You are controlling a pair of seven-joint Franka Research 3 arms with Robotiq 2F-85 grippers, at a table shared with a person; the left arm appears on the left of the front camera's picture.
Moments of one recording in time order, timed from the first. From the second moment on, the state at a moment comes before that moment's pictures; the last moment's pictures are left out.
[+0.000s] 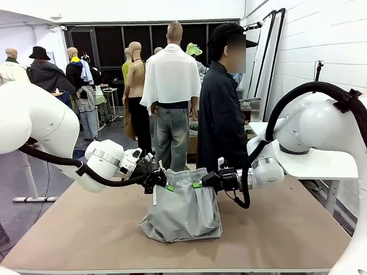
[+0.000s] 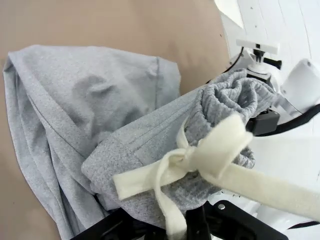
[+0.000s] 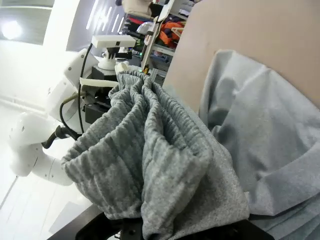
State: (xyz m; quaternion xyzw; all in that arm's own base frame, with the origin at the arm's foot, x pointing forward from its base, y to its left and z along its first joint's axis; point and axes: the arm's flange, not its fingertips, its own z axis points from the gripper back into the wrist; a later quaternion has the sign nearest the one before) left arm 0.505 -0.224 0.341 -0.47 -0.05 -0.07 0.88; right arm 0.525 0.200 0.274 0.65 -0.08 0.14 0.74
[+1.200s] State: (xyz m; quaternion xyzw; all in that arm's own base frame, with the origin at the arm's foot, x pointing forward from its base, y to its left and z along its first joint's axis) left arm 0.525 -0.228 0.292 -0.47 0.00 0.00 0.88; right arm 0.534 0.195 0.231 0.63 -0.04 0.07 0.77
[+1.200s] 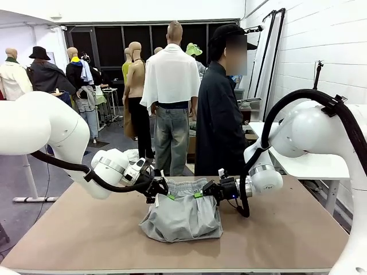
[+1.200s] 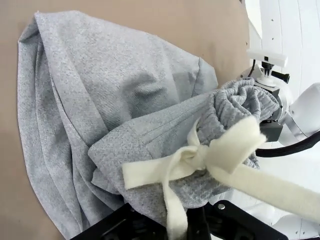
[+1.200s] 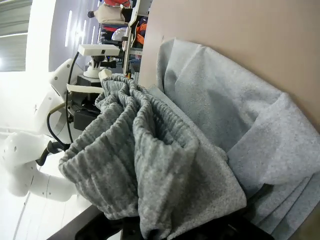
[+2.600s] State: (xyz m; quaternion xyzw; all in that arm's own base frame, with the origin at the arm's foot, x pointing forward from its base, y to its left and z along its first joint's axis) left arm 0.549 -0.223 0.278 -0.46 -0.01 0.01 0.89; right arm 0.559 0.185 0.223 0.62 -0.05 0.04 0.78
